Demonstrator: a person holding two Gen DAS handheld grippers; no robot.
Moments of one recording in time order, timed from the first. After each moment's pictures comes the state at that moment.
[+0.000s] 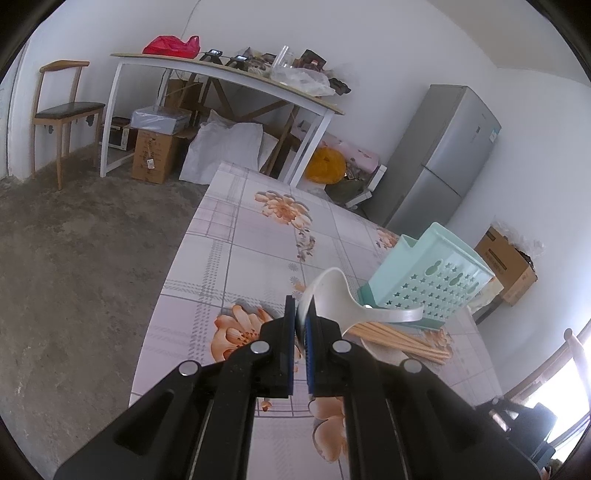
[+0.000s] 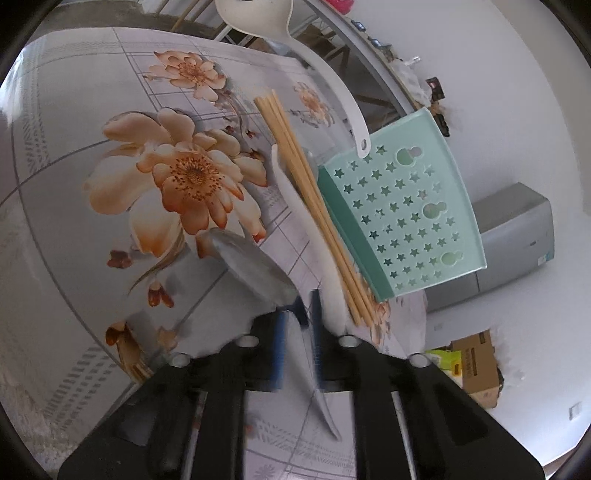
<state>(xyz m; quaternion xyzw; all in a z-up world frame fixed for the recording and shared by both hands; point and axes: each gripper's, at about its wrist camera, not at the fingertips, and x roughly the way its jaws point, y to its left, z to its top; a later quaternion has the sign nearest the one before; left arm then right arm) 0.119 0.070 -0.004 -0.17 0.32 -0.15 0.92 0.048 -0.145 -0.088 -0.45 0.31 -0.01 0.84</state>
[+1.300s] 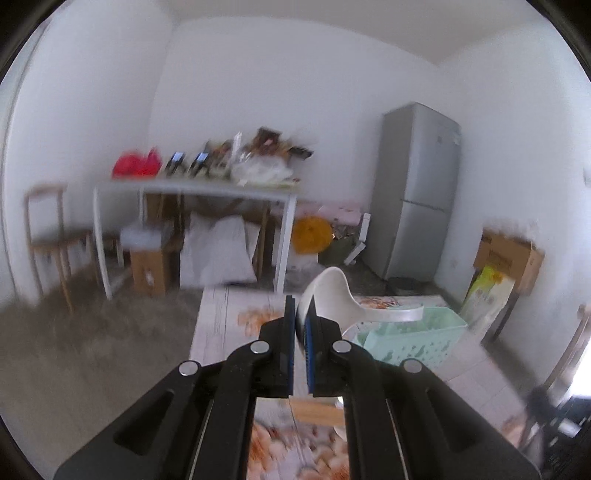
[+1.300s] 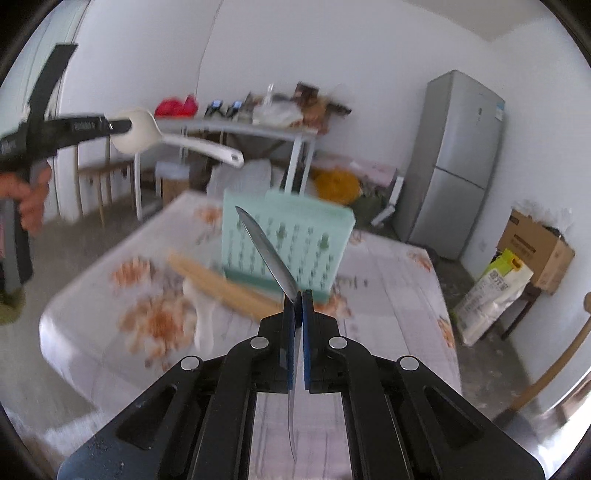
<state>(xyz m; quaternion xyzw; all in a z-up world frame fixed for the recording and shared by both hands) 0.102 0.019 0.126 -0.01 0.15 -0.15 0.98 -0.028 -0.257 0.039 -0.07 0.20 -0.02 0.98</state>
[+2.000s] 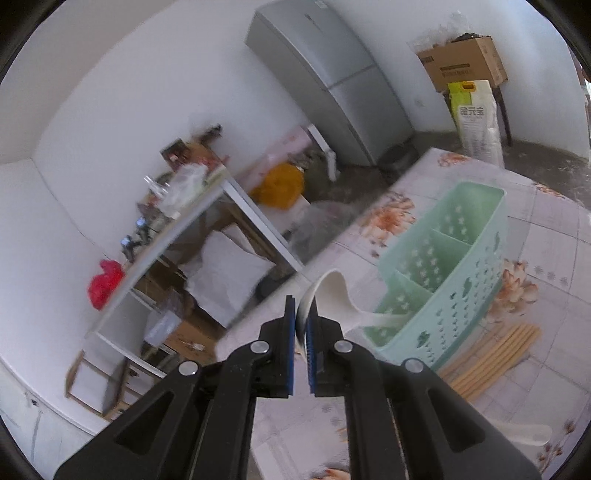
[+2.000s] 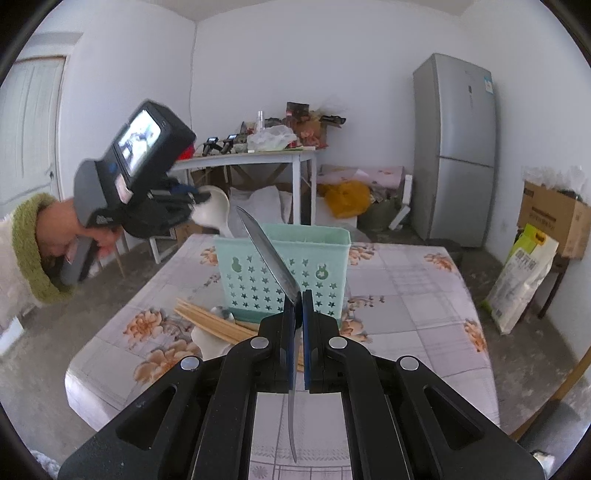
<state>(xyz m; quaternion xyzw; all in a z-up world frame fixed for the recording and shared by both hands) 0.192 -0.135 0.092 0.35 0.21 -0.18 0.89 -0.008 -0.296 0.048 0.03 0.17 0.02 0.98</state>
